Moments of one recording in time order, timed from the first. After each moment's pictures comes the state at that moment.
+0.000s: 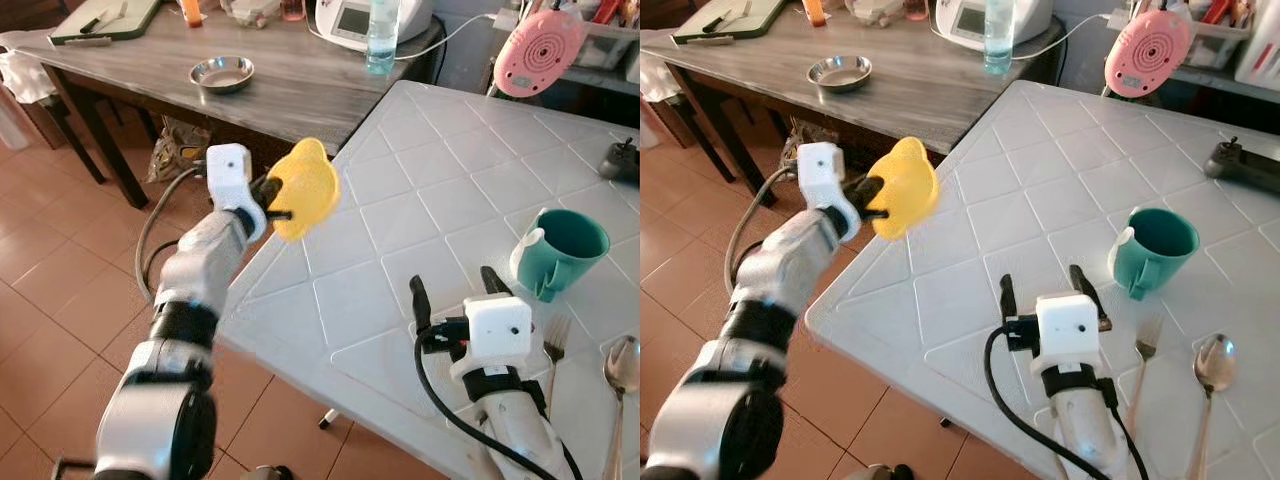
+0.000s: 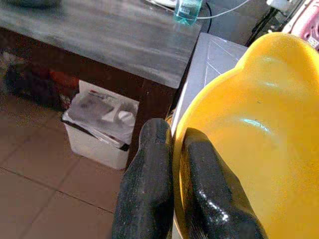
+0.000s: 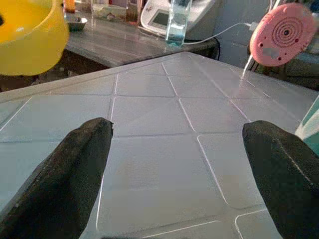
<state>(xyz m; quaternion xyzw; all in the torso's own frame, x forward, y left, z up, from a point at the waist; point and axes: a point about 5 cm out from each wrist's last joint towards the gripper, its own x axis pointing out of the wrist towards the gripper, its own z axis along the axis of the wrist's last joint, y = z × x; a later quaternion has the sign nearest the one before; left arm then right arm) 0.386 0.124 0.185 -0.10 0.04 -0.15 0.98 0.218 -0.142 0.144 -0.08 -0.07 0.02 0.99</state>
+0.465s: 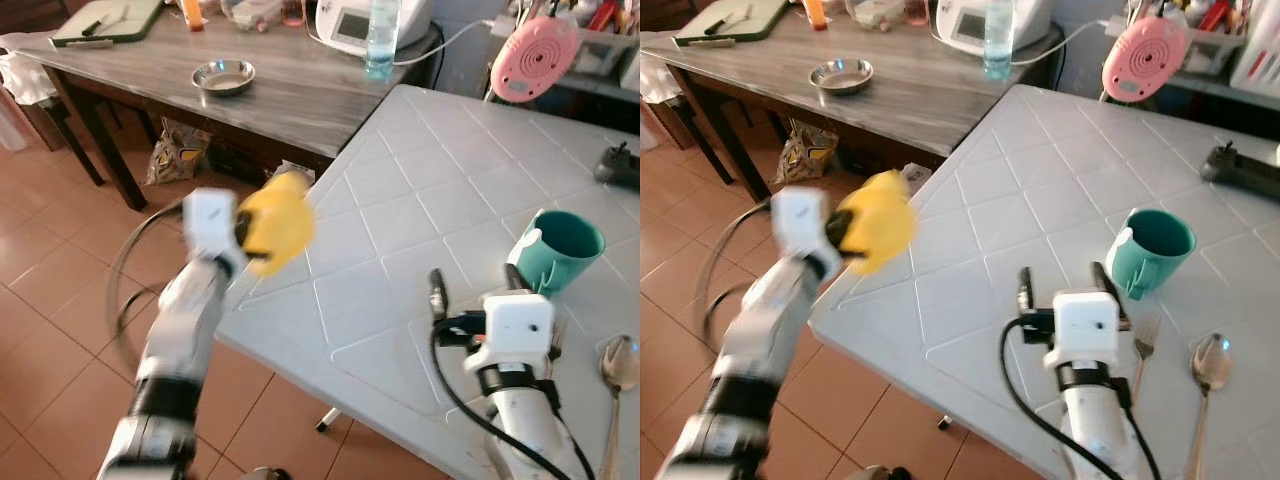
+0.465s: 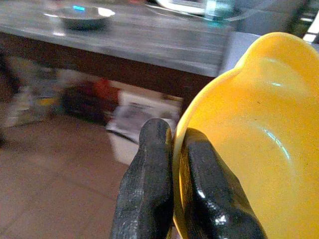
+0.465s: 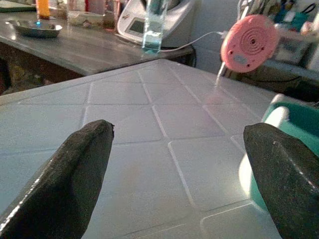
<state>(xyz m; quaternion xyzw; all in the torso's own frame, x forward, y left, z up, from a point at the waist) 0.342 0.152 0.145 -0.03 0.00 -0.06 1.00 0.218 -0.156 0.147 -0.09 -0.07 -0.03 0.99</state>
